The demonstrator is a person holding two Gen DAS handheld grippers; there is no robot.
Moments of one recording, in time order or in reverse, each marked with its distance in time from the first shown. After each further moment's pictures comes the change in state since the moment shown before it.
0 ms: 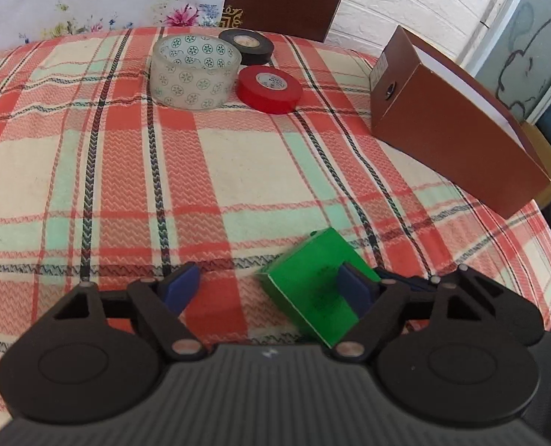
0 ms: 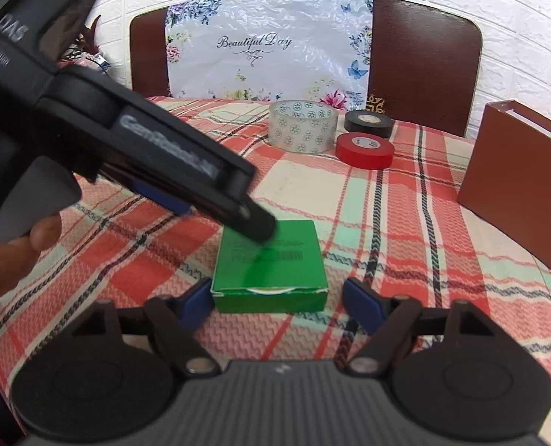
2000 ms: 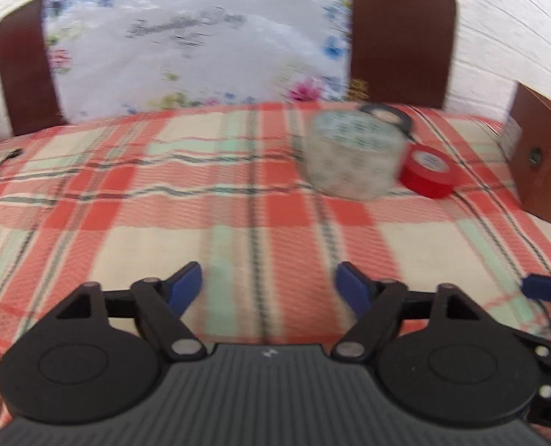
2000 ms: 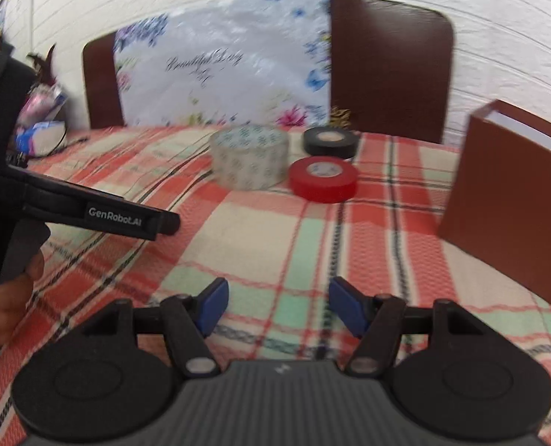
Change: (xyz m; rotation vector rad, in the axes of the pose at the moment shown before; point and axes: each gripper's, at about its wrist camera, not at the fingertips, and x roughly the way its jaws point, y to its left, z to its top) left arm 0.017 0.081 0.024 0.003 -0.285 0.375; right arm 0.051 -0.025 0.040 0.052 -0.016 -0.066
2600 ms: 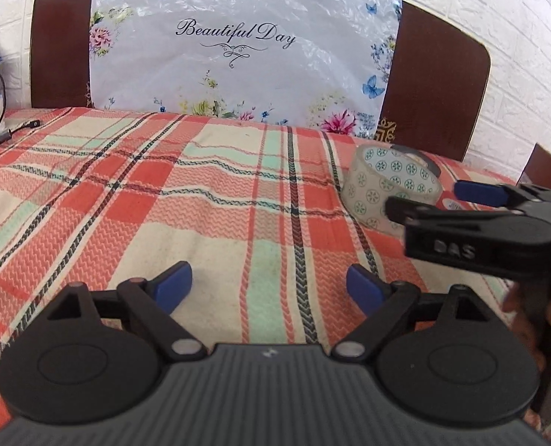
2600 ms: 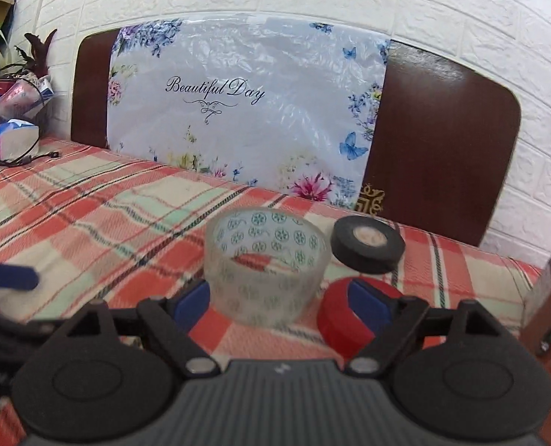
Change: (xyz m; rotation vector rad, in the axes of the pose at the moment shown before) left arm 0.002 0.029 -0.005 -0.166 -0.085 -0.062; right arm 0.096 0.025 0.083 -0.118 -0.160 -0.089
